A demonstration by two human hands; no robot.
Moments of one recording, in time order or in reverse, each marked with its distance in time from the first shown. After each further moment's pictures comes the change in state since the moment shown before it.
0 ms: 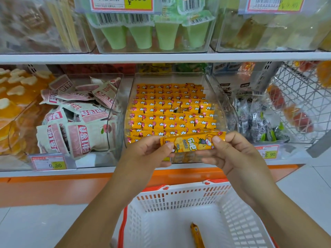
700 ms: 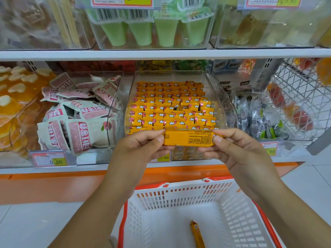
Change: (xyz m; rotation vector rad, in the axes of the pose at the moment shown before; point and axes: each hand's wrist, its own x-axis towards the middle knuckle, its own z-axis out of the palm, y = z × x) left_hand -0.004 0.007 -0.004 -0.271 0.076 -0.002; right_hand -0.001 -0.007 -0.005 -0.056 -0.062 -0.017
